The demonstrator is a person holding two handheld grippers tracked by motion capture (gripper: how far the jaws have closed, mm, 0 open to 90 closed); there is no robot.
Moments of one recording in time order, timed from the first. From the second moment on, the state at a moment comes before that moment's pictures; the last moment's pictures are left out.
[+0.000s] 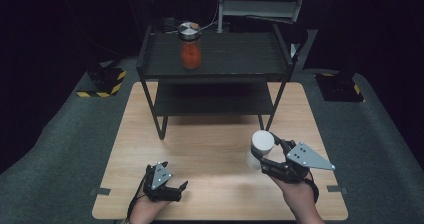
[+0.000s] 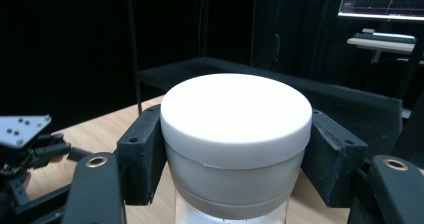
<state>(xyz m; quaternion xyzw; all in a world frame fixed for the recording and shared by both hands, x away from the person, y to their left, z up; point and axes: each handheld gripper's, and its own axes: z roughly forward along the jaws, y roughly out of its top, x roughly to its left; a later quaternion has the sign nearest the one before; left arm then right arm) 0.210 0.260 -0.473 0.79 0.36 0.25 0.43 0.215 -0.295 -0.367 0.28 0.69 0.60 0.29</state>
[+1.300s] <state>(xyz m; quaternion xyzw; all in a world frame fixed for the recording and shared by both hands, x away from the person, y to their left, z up) 0.211 0.263 -0.474 0.78 0.36 0.25 0.44 0.255 -0.281 -0.257 0.29 0.66 0.62 0.32</state>
